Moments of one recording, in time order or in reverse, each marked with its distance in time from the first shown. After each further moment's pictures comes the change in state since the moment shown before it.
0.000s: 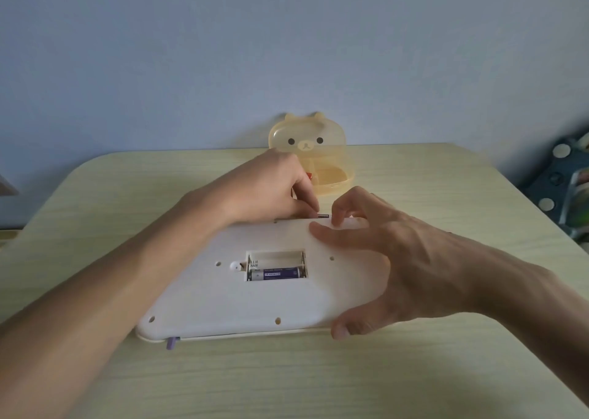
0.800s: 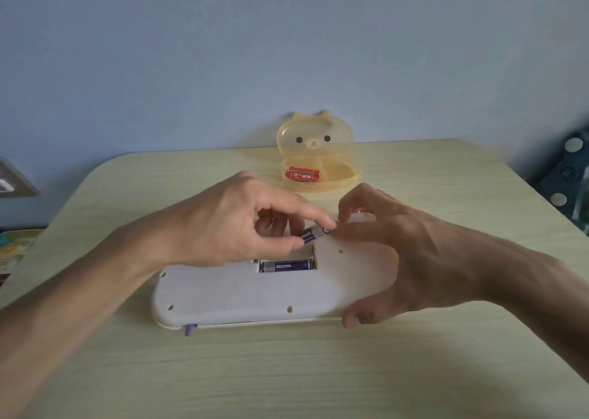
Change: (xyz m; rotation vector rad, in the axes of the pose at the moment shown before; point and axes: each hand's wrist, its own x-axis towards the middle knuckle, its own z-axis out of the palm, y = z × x) left_hand -0.078 -0.002 -0.016 -0.244 -0.038 0.248; right_hand -0.001 -0.001 -0.002 0.031 0.016 -0.056
